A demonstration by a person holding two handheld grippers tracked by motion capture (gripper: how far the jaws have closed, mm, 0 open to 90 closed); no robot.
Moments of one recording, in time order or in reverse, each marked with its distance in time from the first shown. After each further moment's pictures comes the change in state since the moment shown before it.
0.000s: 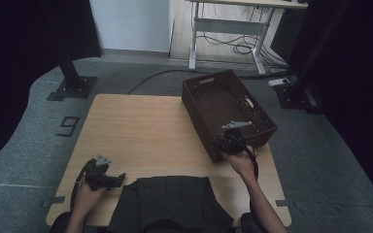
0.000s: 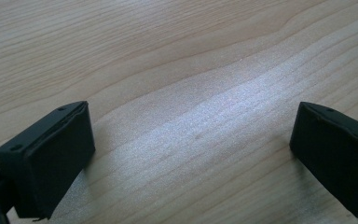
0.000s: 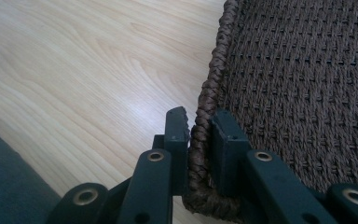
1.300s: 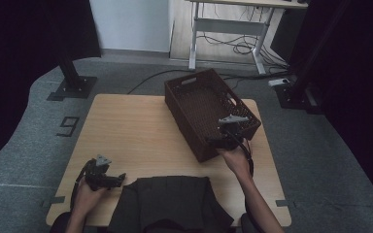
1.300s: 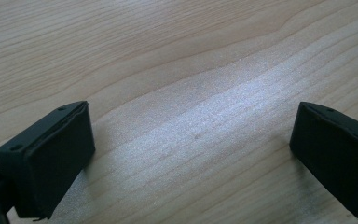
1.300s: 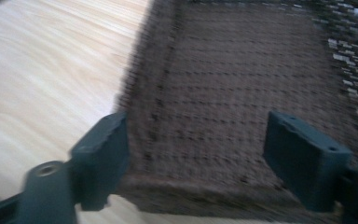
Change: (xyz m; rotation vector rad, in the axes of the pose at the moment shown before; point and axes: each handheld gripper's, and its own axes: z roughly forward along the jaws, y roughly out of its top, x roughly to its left) left arm 0.000 0.000 0.000 0.000 -0.002 0.002; right arm 0.014 0.022 -0.005 -0.059 -0.148 0.002
